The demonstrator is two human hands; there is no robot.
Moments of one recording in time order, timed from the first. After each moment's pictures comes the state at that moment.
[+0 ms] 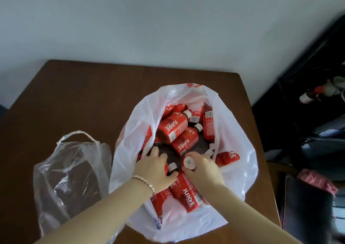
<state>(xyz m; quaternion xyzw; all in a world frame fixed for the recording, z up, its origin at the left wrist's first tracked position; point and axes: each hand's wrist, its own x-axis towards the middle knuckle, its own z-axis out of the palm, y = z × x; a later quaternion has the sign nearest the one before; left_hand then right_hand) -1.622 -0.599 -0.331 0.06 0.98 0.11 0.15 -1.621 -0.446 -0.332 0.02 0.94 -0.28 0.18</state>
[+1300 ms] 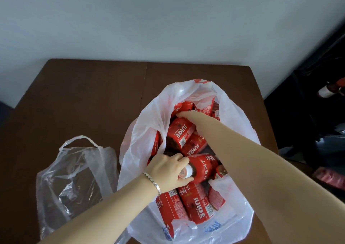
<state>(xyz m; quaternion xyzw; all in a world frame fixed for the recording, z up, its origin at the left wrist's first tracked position) -1.650 -0.603 -0.352 0.31 0.95 0.07 0.03 -1.777 -0.490 -0.332 0.26 0.74 -0.51 0.35</state>
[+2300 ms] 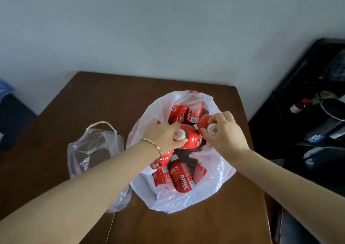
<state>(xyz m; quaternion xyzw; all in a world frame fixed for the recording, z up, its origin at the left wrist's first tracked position) -1.619 -0.582 -0.240 0.12 0.99 0.05 0.04 -1.615 -0.402 -0.214 -0.04 0.96 -0.28 -0.01</state>
